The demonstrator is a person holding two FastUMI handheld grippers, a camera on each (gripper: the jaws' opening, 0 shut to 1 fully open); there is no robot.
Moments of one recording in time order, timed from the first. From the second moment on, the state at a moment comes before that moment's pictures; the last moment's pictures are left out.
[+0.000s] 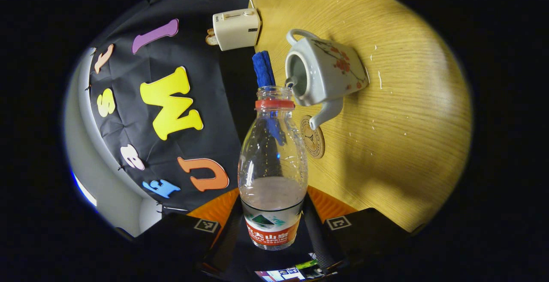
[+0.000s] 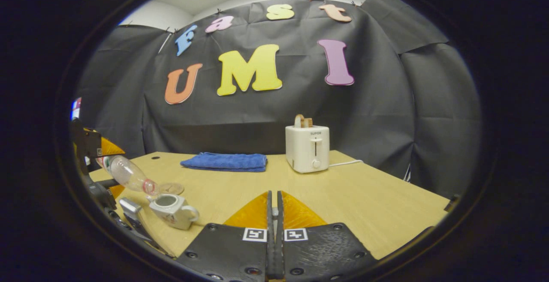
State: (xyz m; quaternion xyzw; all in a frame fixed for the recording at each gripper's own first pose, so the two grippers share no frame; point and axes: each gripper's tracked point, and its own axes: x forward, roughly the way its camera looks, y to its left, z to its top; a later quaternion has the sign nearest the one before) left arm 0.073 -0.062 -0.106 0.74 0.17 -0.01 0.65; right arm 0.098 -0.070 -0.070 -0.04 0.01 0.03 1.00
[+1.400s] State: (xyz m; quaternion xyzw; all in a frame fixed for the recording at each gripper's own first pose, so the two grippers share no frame) left arm 0.078 -0.062 -0.089 0.83 0.17 -0.02 0.53; right arm 0.098 -0.060 -0.073 -0.09 0.01 0.04 1.00
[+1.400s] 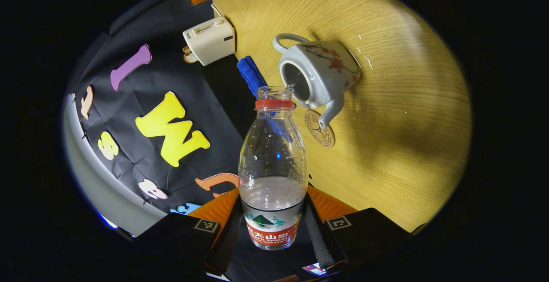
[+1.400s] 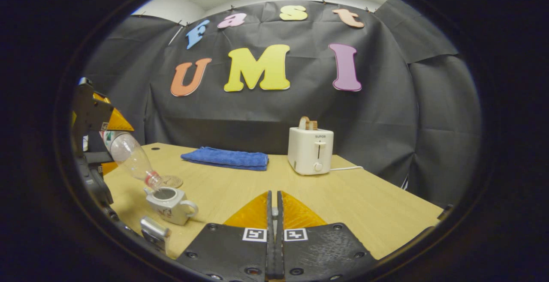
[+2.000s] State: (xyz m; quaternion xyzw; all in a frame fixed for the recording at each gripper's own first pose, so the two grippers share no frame) left arm 0.080 -0.077 -0.052 0.88 0.17 -0.01 0.45; right arm 0.095 -0.064 -0.066 -0.08 0.00 0.04 1.00
